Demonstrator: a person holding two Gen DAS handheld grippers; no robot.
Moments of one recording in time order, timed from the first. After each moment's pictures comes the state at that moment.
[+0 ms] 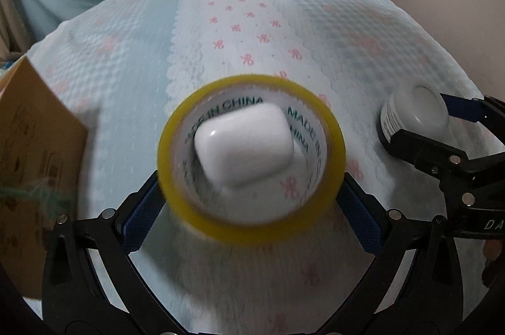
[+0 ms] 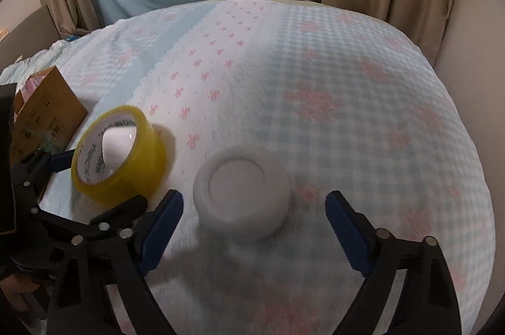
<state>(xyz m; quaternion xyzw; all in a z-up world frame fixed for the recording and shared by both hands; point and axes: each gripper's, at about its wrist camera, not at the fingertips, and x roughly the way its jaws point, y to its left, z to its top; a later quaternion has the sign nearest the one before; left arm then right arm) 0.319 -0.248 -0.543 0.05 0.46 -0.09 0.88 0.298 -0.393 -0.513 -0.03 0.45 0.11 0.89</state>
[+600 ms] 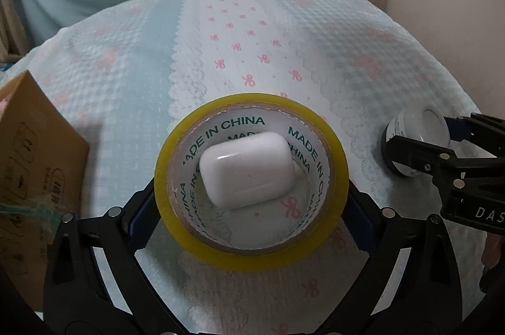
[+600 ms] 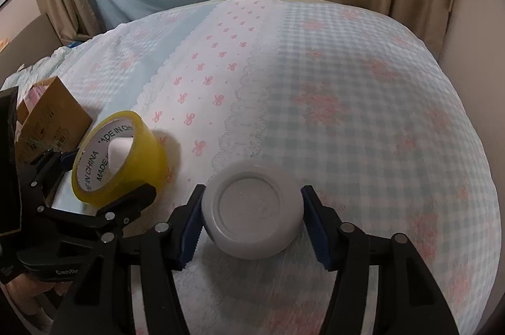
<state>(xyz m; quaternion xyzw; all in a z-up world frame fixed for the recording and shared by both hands) 0.321 -0.243 -0.531 0.03 0.43 -0.09 0.90 0.302 -0.392 -0.509 -0.01 0.46 0.11 0.88</state>
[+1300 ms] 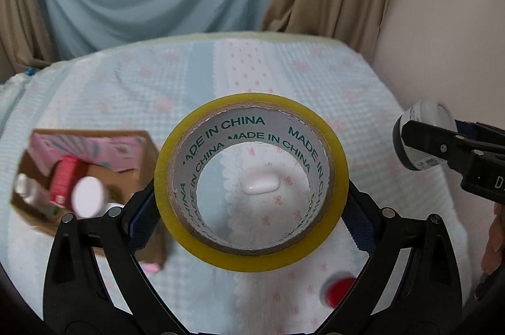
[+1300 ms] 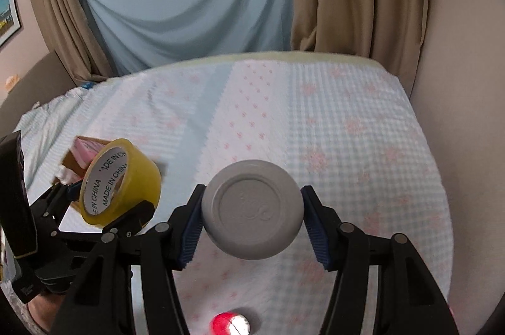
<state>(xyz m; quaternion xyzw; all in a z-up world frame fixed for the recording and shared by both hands) 0.247 -0.199 -0.353 0.00 0.40 -0.08 0.91 0.236 -0.369 -0.334 0.03 0.42 0.10 0.90</state>
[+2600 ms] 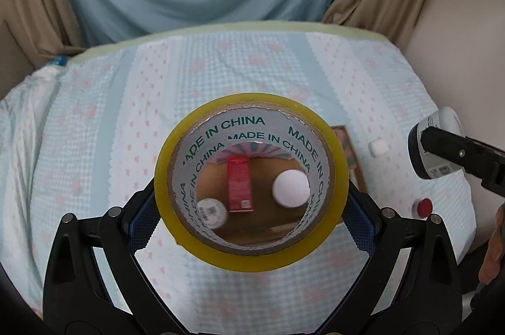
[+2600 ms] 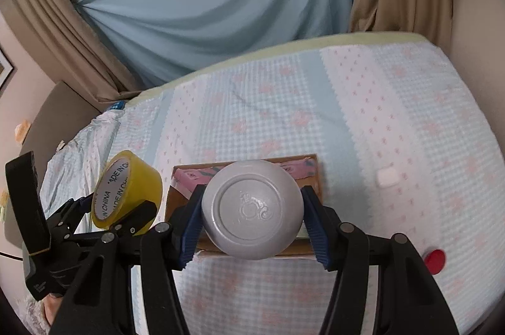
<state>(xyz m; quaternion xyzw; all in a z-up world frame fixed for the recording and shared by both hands) 0.290 0.144 -0.281 0.01 0.48 -0.09 0.87 0.256 -0.077 -0.263 0.14 0.48 0.07 0.86</state>
